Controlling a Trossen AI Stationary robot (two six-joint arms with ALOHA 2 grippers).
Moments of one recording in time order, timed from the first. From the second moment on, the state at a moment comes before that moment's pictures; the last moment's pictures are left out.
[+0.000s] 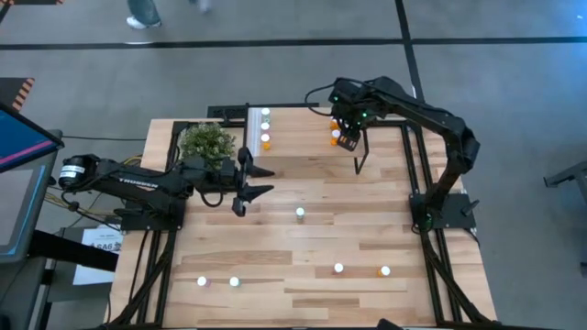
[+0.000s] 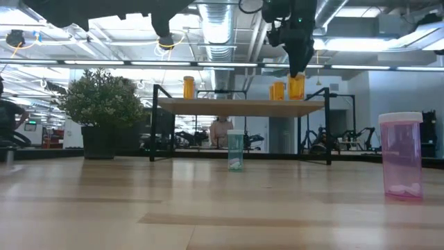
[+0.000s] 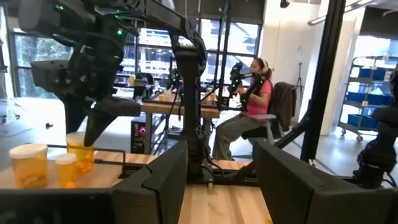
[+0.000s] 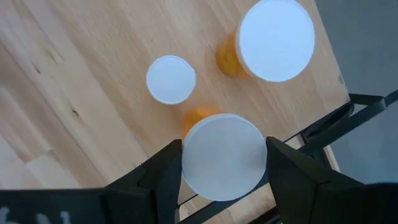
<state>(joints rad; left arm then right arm) 0.03 1.12 0.54 0.77 0.05 -0.10 -0.53 1.72 1.81 -1.41 0.16 -0.06</state>
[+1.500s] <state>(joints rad) 0.03 1.12 0.54 0.78 0.07 -0.11 -0.53 1.72 1.81 -1.41 0.10 -0.06</state>
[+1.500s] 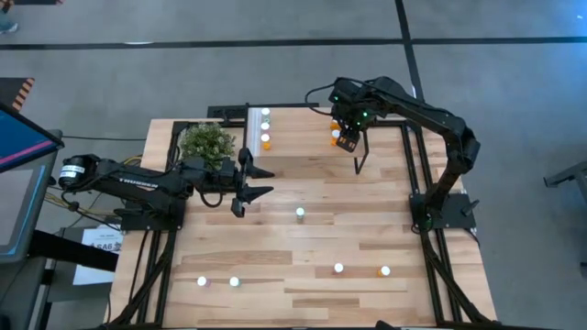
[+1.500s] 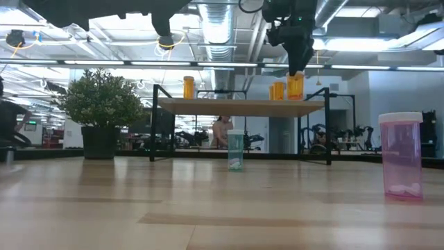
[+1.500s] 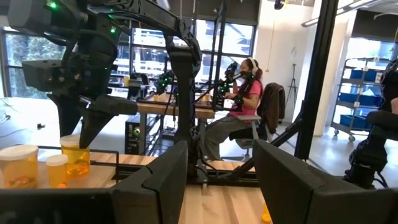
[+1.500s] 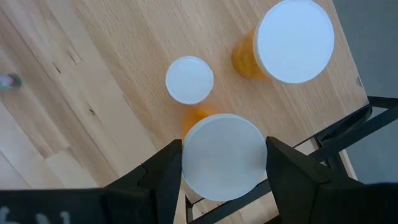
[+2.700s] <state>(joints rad) 0.03 1.12 0.54 0.78 0.07 -0.10 -0.53 1.72 1.74 -1.38 0.10 -0.03</state>
